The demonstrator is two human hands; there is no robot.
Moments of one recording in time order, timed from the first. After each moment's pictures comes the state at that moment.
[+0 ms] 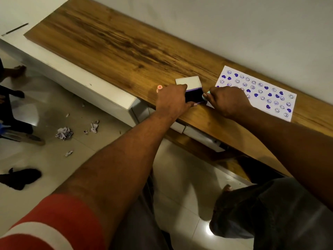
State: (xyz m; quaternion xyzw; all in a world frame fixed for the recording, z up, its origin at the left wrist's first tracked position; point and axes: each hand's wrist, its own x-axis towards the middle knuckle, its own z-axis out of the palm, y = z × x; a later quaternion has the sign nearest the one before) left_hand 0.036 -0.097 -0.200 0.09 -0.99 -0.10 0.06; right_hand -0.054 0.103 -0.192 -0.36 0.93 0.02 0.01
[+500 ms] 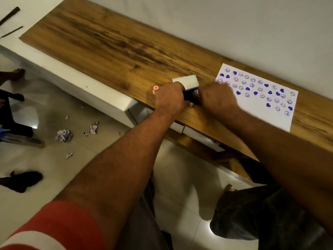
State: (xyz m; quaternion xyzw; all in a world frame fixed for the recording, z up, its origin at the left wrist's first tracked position) left_hand 0.023 -0.086 -0.197 0.17 -0.97 -0.15 0.01; right_hand -0.036 0.065 -0.176 -0.36 0.93 0.03 -0.04
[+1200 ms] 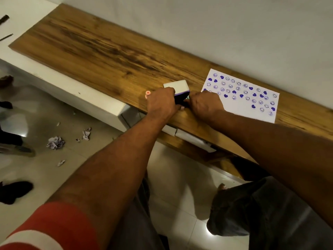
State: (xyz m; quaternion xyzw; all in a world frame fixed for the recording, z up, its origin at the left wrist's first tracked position) left_hand 0.024 -0.083 -0.196 0.15 -0.98 -0.12 0.01; right_hand -0.040 0.073 -0.206 -0.32 0.94 0.08 0.02
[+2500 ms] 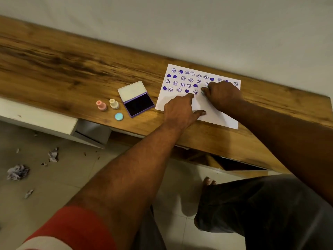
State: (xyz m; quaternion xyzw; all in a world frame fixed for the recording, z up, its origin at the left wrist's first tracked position) left_hand -0.034 0.086 -0.251 0.00 -0.98 -0.21 0.04; right_hand -0.109 0.252 -0.210 -0.16 0.99 0.05 0.03
